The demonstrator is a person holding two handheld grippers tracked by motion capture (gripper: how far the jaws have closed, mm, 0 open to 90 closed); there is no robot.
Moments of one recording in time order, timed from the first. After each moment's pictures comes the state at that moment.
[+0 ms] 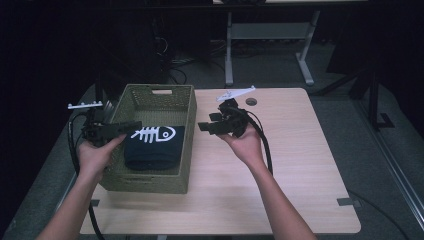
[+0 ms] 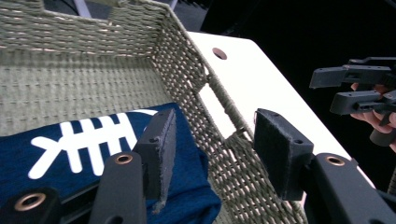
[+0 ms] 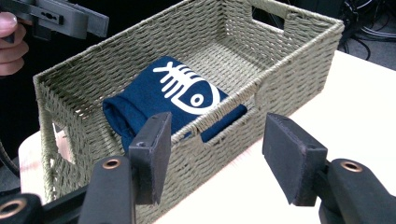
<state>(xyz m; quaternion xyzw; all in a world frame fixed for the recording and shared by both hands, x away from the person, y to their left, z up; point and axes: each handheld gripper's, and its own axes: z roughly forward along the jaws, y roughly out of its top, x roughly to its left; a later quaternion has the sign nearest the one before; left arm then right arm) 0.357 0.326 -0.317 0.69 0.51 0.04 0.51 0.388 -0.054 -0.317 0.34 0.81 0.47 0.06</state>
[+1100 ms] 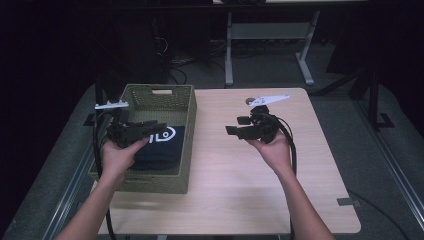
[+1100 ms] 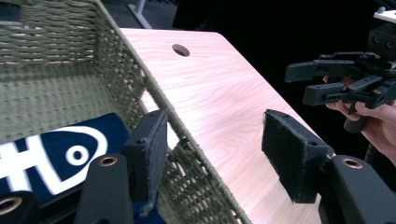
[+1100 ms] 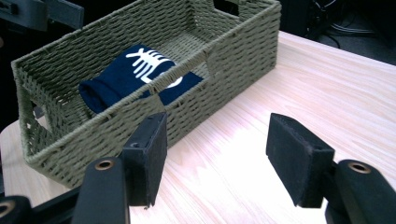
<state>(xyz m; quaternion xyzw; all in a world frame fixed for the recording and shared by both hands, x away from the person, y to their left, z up) 0.354 0.262 -0.315 0.72 0.45 0.02 0.53 0.374 -0.126 -0.329 0.37 0.80 0.48 0.08</state>
